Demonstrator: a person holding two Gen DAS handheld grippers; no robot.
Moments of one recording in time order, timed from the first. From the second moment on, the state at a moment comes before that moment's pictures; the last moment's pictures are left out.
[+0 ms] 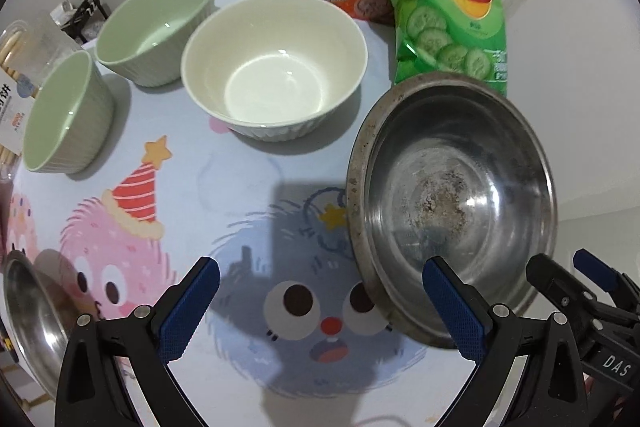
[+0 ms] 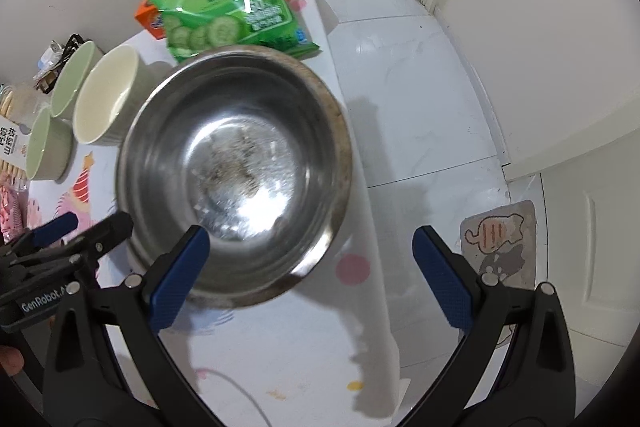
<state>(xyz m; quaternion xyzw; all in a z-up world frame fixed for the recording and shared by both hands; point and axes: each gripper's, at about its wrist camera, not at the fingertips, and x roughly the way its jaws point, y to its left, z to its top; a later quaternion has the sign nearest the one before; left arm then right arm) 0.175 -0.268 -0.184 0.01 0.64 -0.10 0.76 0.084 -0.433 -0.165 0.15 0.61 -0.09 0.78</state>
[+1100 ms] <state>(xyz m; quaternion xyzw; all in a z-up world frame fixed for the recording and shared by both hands) 0.164 -0.256 -0.168 0.00 0.63 -0.14 0.76 0.078 -0.426 -0.167 0.16 0.62 -0.08 0.77</state>
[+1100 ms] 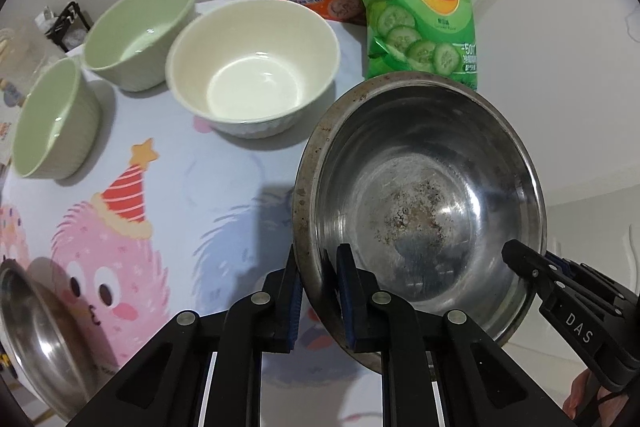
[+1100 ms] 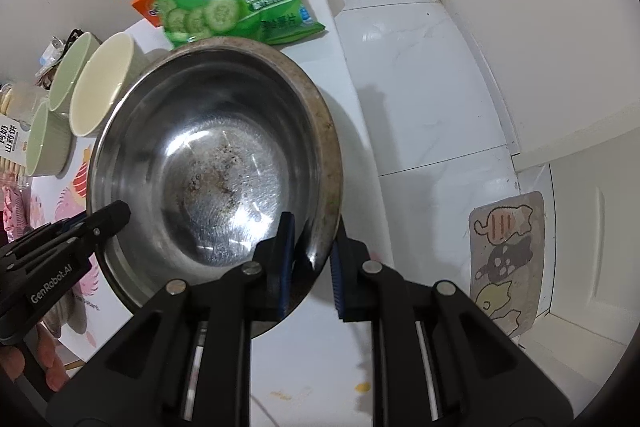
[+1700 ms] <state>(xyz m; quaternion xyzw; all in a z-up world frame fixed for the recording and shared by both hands) 0.119 -0.083 -0.115 -0.03 0.59 -0.09 0.80 0.067 -0.264 -0.121 0.13 0.58 -0.01 0.80</state>
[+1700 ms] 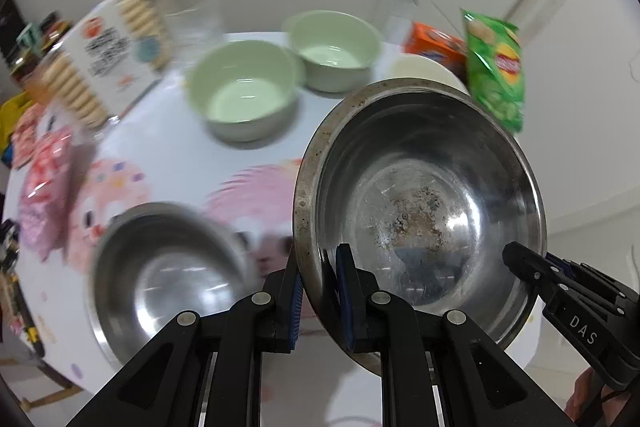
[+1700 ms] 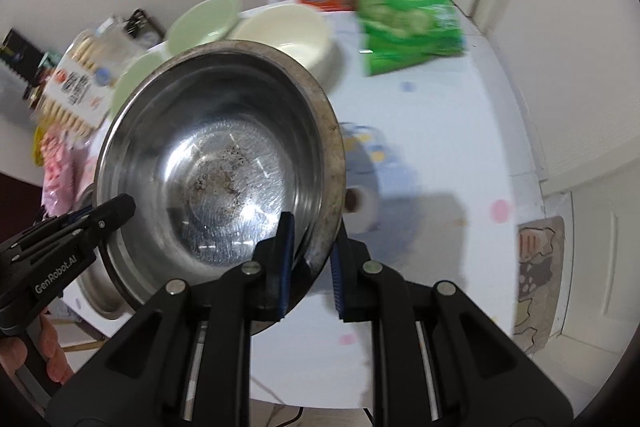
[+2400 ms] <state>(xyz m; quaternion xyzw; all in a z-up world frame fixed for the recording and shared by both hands) 0.077 0.093 -0.149 -0.08 0.61 0.01 0.79 0.070 -0.076 -0.147 0.06 0.62 0.08 0.78</state>
